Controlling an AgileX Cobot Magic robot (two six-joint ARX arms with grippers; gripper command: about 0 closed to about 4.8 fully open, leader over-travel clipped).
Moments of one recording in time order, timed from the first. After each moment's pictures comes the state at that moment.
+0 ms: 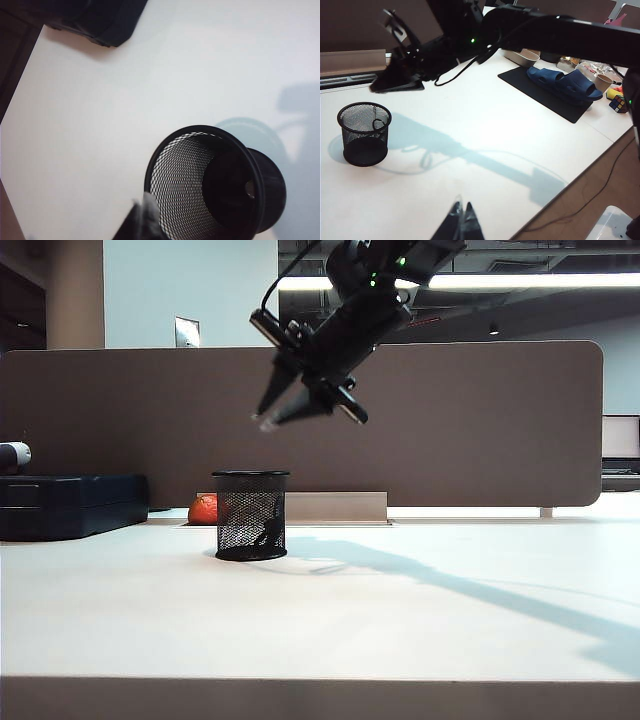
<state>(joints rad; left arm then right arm) 0.00 0.43 0.88 -0.70 0.81 -0.04 0.51 2.22 2.12 -0.57 -0.49 0.43</state>
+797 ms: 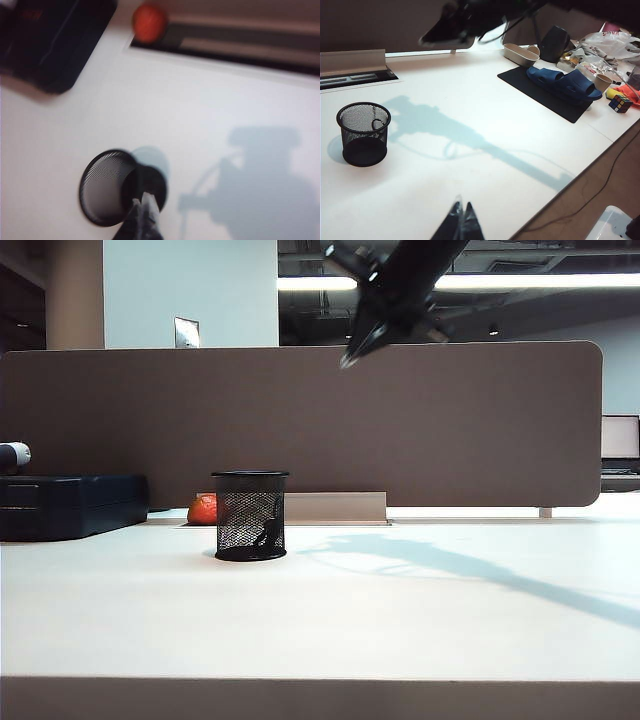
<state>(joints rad) 0.00 0.43 0.88 -0.70 0.81 -0.04 0.39 2.01 2.12 -0.73 -0.30 0.28</state>
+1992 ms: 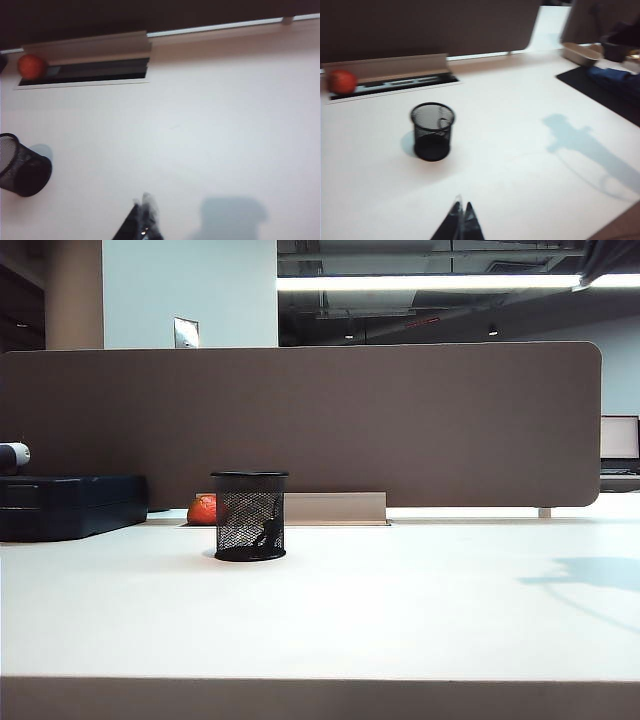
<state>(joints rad) 0.00 0.43 0.88 -0.70 0.58 0.03 0.07 1.20 1.25 -0.52 -0.16 0.19</state>
